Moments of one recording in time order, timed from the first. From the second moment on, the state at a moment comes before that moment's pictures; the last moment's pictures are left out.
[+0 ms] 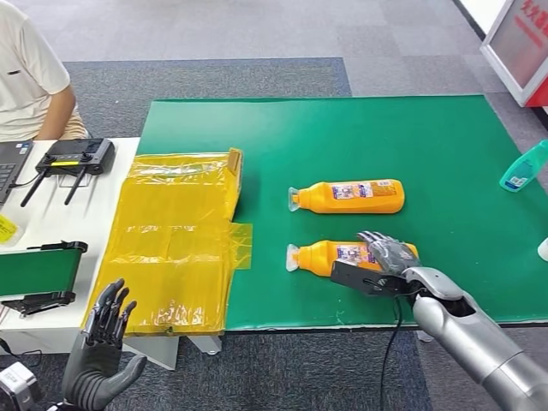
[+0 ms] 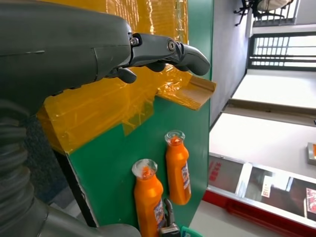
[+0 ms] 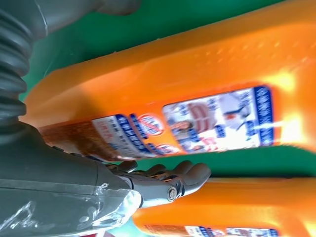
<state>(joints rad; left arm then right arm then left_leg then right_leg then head) 0.43 -0.19 0.16 -1.83 -0.06 -0.46 -0.47 -0.44 -0.44 0.63 -1.23 0.67 0.13 -0.07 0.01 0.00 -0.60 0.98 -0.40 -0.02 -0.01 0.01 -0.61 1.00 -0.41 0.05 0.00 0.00</state>
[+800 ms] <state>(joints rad) 0.43 -0.20 0.17 -1.82 -0.08 -0.47 -0.47 -0.41 -0.40 0.56 -1.18 0.91 0.11 -0.03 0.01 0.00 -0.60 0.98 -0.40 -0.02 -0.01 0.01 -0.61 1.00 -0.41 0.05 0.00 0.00</state>
